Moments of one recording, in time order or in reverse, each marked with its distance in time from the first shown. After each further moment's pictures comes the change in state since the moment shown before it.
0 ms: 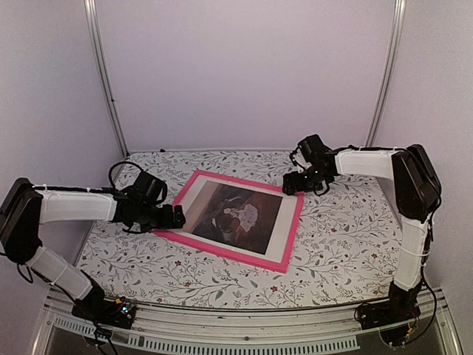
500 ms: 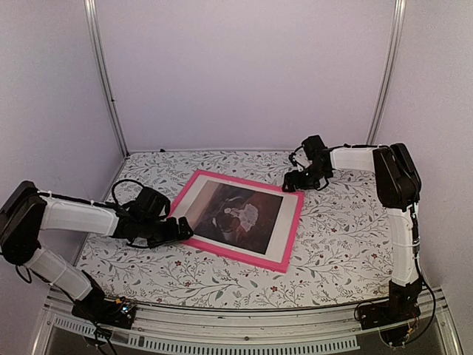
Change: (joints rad) left arm -0.098 -0.045 -0.179 0.139 0.130 -0.224; right arm -0.124 0.283 0.276 -0.050 -0.207 -0.124
